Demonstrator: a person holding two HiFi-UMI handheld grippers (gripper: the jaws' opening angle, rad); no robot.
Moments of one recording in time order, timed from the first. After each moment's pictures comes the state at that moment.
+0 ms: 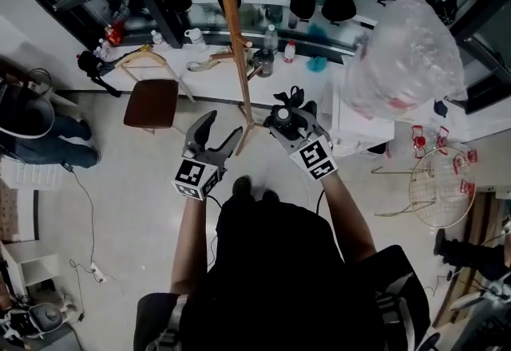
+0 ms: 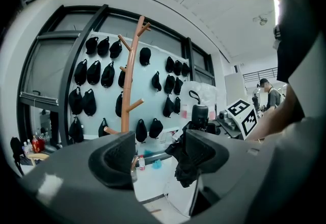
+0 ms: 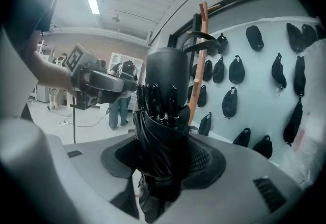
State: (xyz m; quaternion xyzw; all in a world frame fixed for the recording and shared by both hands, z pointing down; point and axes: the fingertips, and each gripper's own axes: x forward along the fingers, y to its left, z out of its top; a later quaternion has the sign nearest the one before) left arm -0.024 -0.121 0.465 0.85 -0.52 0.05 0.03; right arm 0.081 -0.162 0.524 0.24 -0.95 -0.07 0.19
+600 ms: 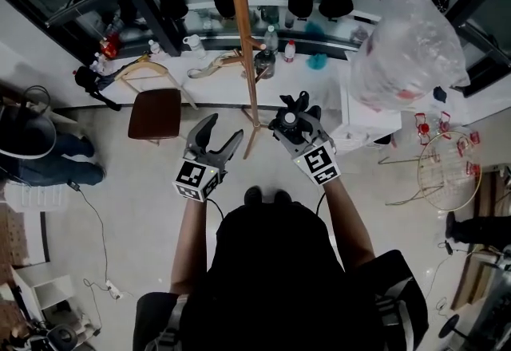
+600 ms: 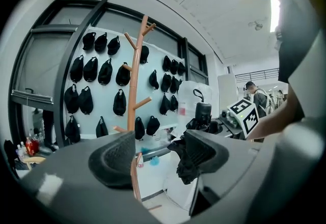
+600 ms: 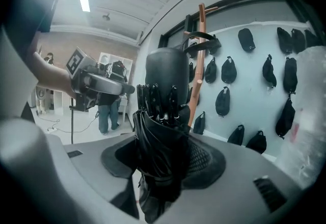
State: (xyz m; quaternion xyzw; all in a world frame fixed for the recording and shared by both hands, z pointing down) left arm -0.074 -0.120 0.476 0.88 -0.47 0.06 0.04; right arm 0.047 -0.151 0.525 0.31 -0.93 -0.06 0.18
